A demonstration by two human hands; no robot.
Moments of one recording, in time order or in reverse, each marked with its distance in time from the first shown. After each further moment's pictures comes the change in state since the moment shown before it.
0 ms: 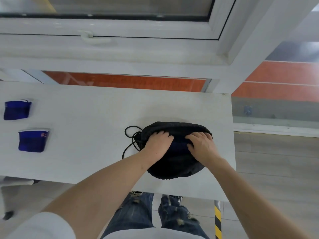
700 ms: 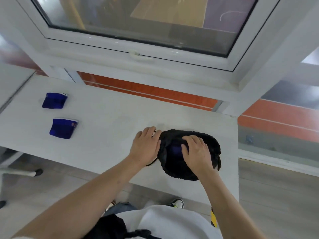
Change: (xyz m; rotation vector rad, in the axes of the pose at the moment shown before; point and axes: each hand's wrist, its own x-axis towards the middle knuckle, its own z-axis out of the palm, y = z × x) left_hand -0.144 -0.058 -0.046 -0.087 0.463 -0.253; right_hand -0.044 -0.127 -0.047 0.060 0.272 -0.047
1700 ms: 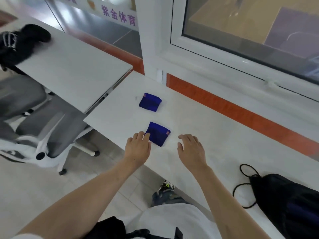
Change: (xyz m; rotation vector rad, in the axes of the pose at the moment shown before) left_hand -0.170 -0.452 -0.058 0.018 -0.205 -0.577; right_hand 0.111 -0.444 0.195 0.033 -0.220 -0.279
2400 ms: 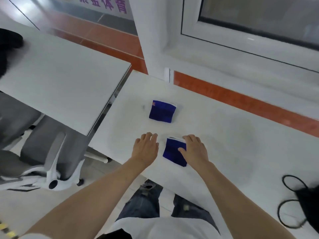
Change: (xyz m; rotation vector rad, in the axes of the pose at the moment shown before) left_hand 0.158 -0.093 0.011 0.027 -0.203 0.141; right_hand 0.155 -0.034 0.104 0.023 -0.328 0.219
